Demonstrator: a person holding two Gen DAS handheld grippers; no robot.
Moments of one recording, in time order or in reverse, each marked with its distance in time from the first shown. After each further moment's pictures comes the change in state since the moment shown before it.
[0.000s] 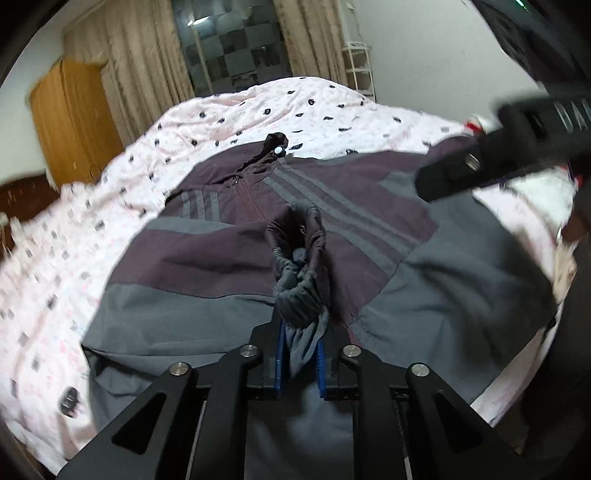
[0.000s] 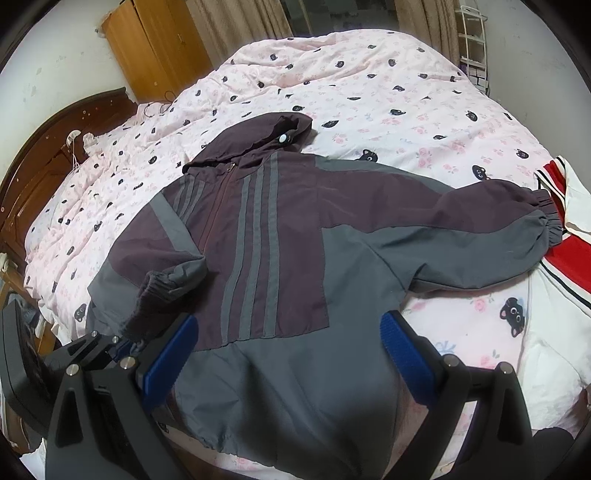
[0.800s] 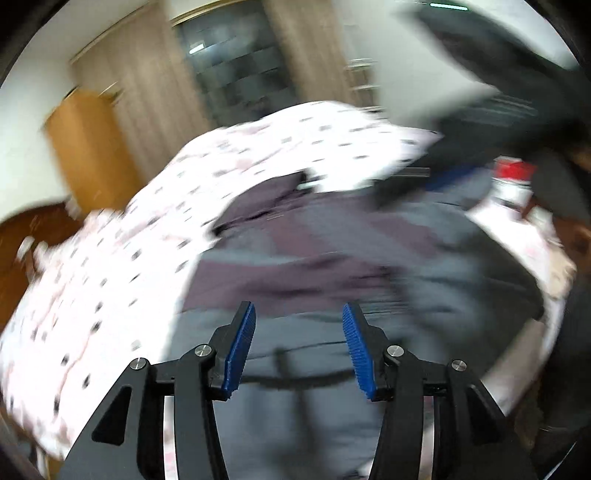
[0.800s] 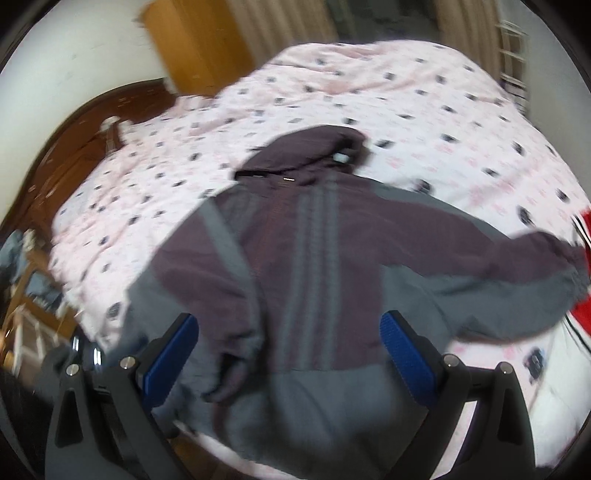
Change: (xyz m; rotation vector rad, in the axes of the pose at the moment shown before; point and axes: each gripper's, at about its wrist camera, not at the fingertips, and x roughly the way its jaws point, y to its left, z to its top) left arm -0.051 0.053 0.008 -0.051 -0.047 0.111; right arm -0.006 0.044 0.030 -0.141 0.001 0.175
